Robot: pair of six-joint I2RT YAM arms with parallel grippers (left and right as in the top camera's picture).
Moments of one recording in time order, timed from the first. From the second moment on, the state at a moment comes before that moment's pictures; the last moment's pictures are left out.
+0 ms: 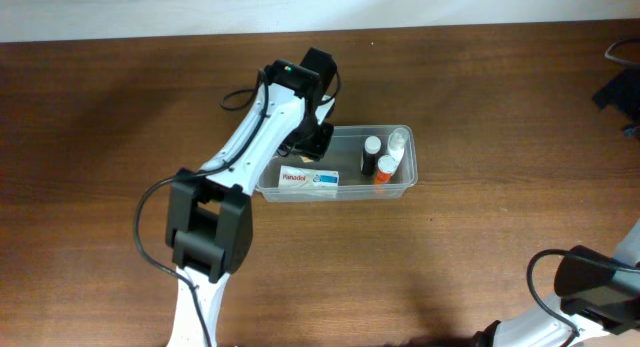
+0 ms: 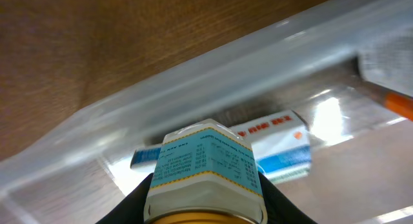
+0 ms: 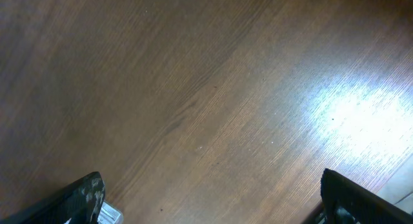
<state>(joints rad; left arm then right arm) -0.48 2.28 2.05 -1.29 0.04 -0.08 -0.49 1.85 2.30 -1.69 0.10 0.44</state>
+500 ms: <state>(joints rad) -0.48 2.33 2.04 -1.25 0.04 -0.06 -0.49 1.85 2.30 -1.69 0.10 0.44</state>
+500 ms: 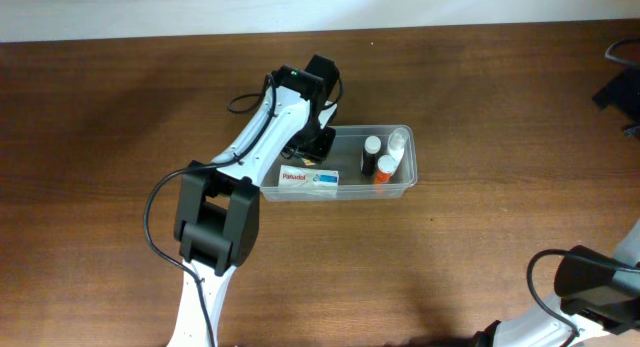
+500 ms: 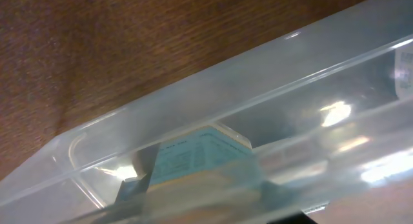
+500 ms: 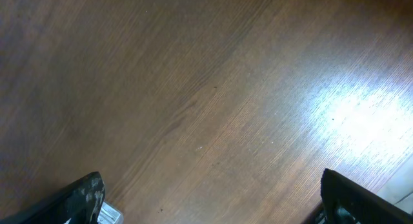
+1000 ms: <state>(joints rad) -0.48 2.33 2.04 -1.29 0.04 -0.05 -0.49 1.85 2.30 -1.69 0.10 0.44</state>
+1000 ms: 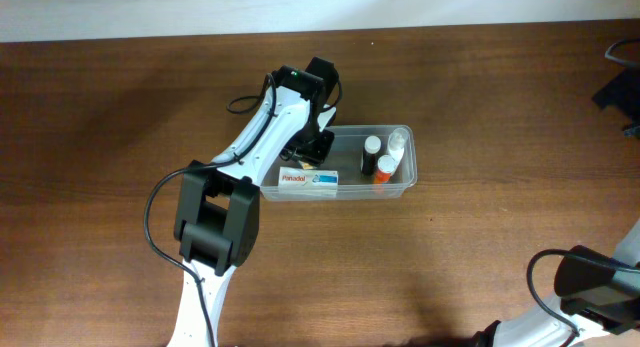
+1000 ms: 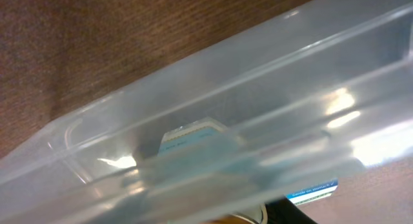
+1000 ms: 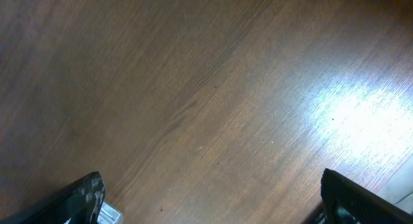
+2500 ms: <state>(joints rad) -0.48 2.33 2.04 -1.27 -0.02 -0.03 -0.49 1.85 2.30 -1.69 0.10 0.44</state>
